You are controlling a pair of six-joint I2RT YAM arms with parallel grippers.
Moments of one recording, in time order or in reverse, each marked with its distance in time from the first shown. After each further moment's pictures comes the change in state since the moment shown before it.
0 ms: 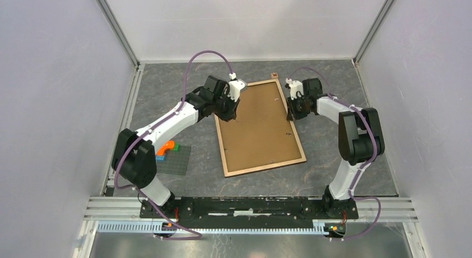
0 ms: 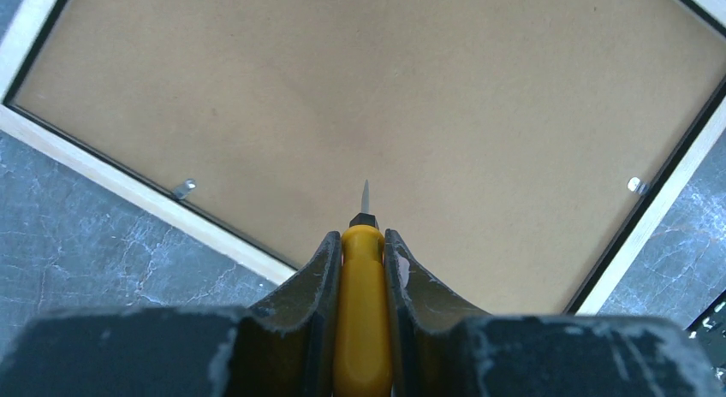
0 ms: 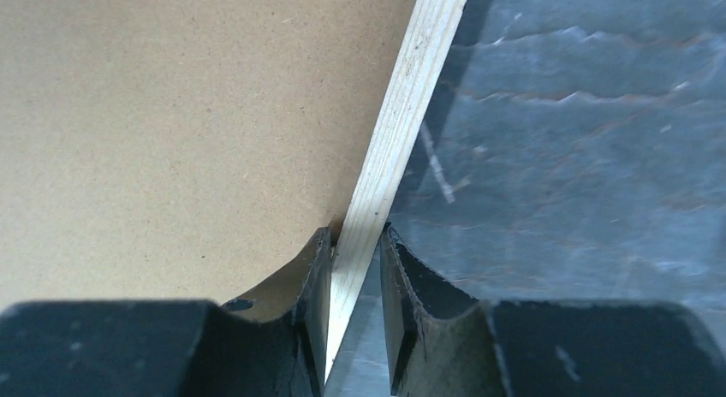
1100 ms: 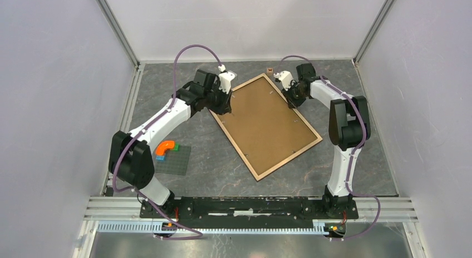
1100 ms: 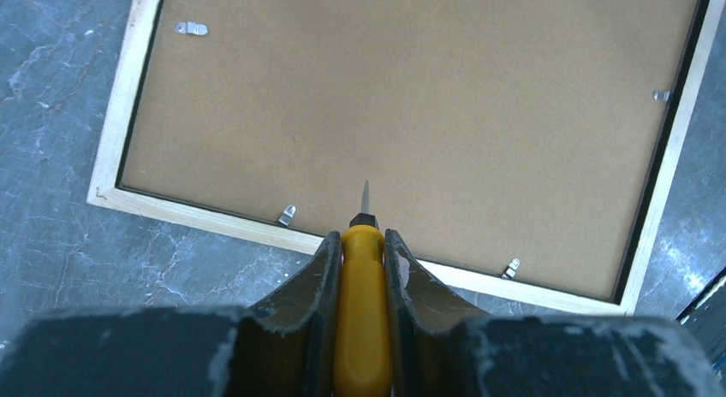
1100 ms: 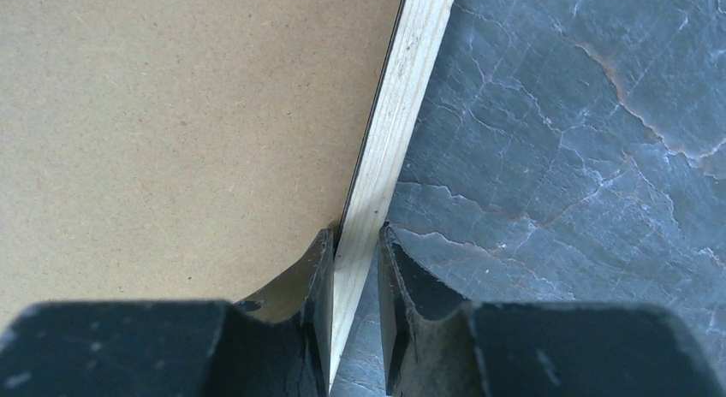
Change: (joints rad) left arm 0.093 -0.031 0.017 -0.005 0.070 -0.032; right arm 0.004 0.251 0.412 -0.244 0.046 -0.449
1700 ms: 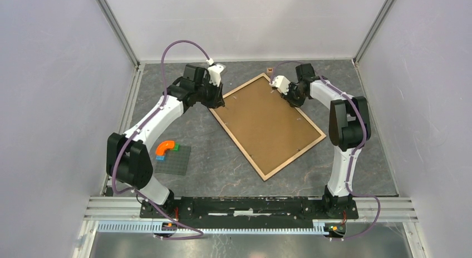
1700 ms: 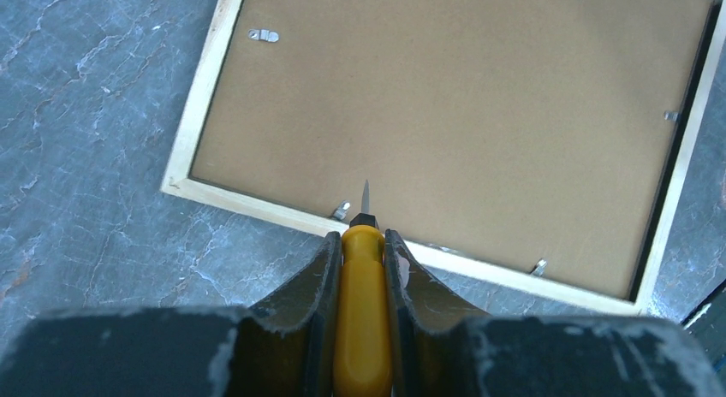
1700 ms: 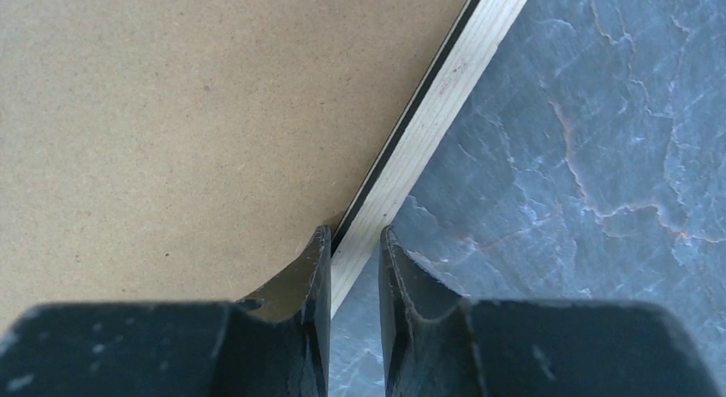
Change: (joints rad) left arm 0.095 -0.005 0.041 -0.007 0.034 -0.041; right arm 0.011 -0.024 -0.023 -0.011 0.035 -0.325
